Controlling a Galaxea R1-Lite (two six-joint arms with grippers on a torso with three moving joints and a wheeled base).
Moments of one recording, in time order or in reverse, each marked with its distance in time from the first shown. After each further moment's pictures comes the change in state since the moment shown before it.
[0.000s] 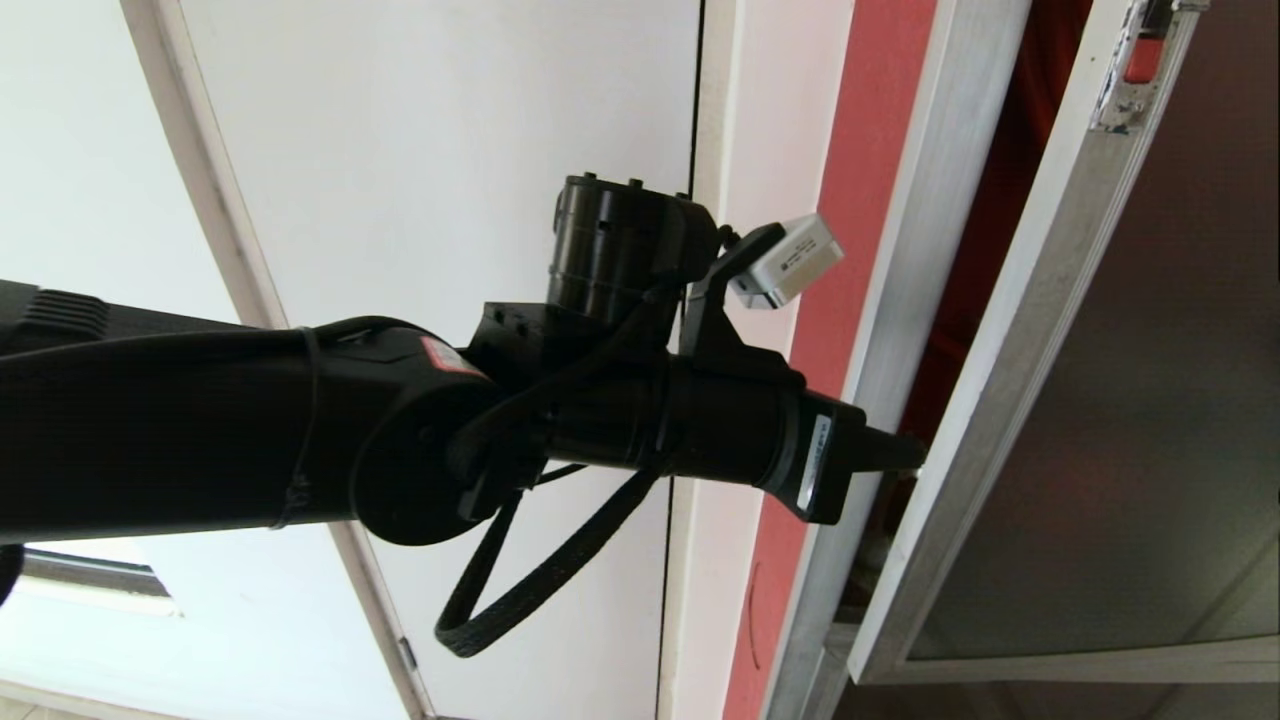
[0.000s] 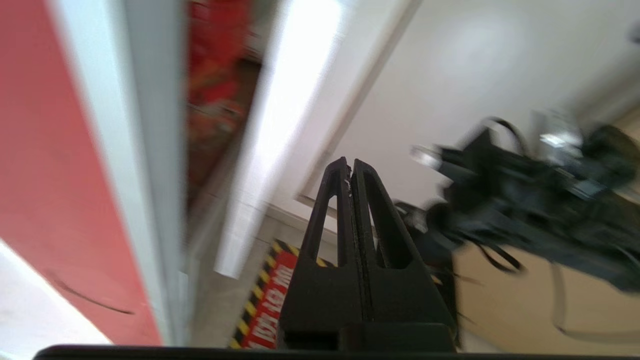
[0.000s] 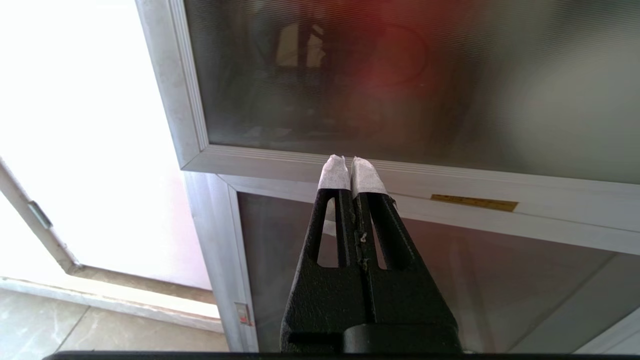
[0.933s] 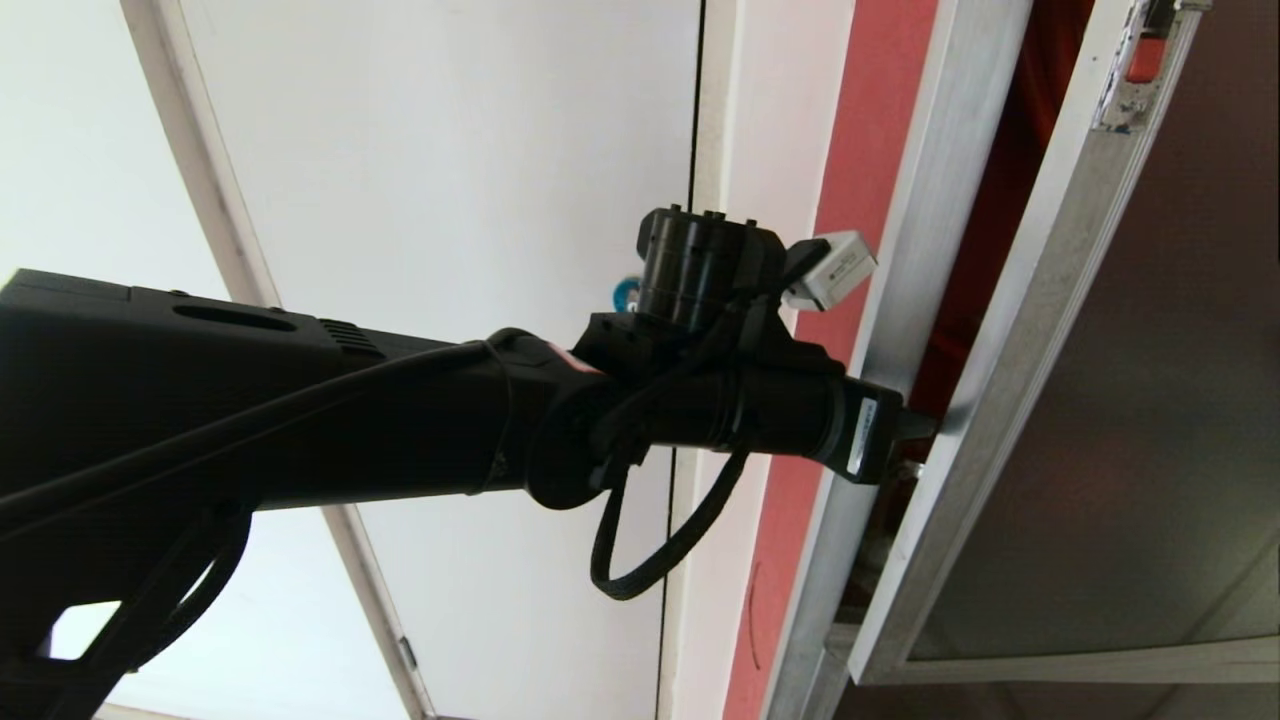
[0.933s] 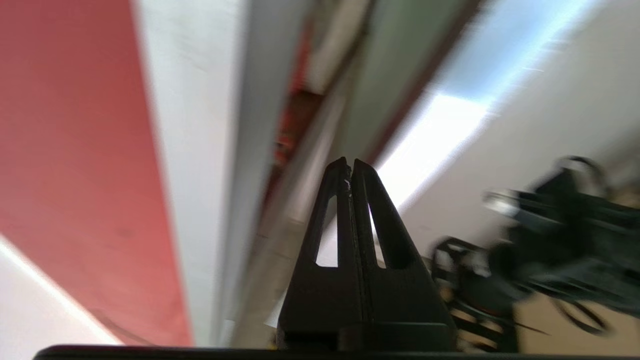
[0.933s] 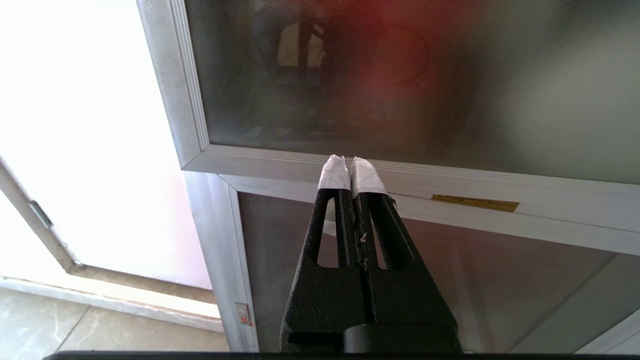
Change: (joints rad) left arm -0.003 0.195 -0.224 -0.001 0.079 0.027; right arm 0.000 0.000 0.000 0.000 0.000 0.000
